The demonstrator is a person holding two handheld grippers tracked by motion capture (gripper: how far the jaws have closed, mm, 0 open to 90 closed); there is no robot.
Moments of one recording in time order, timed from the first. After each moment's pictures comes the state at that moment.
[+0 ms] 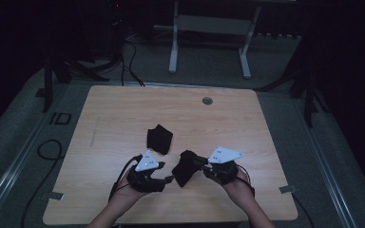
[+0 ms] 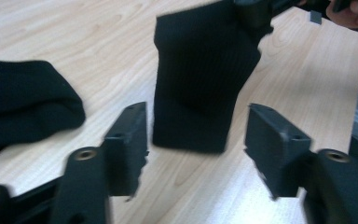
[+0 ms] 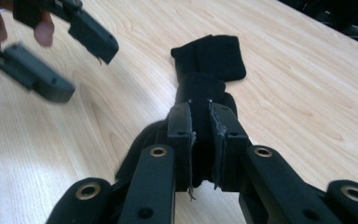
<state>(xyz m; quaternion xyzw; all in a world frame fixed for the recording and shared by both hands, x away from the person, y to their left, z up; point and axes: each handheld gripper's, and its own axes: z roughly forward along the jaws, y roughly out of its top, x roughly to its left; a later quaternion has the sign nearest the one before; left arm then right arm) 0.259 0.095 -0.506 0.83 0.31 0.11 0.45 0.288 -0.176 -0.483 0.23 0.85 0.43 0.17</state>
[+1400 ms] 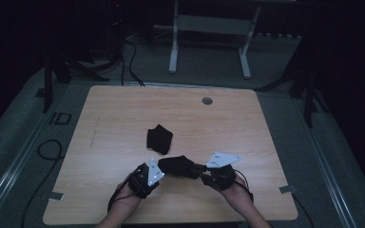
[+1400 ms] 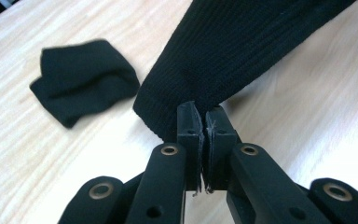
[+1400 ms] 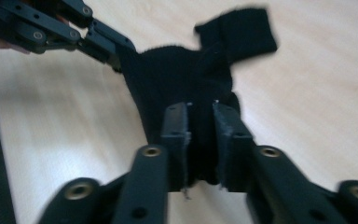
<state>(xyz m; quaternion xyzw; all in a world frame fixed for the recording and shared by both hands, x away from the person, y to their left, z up) 0.242 0.084 -0.530 0.86 0.30 0.25 0.32 0.281 -0.175 -0.504 0.25 0.87 0.42 0.11</state>
